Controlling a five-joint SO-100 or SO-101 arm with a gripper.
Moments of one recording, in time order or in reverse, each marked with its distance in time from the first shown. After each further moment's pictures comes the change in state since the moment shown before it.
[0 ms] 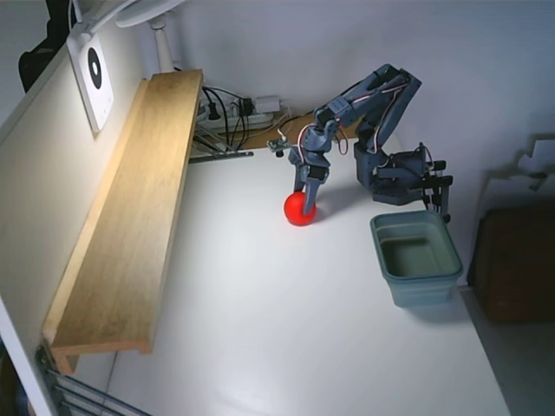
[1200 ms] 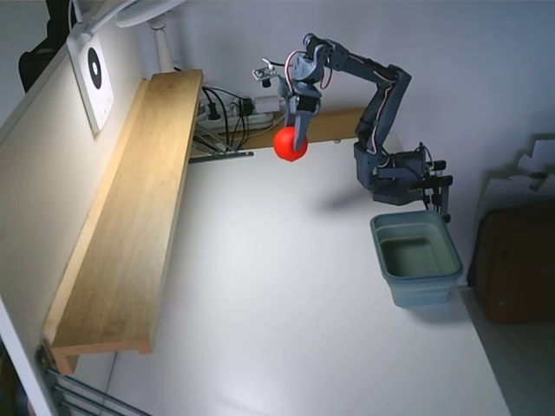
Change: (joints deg) arm 0.3 -11.2 -67.1 57.8 0.0
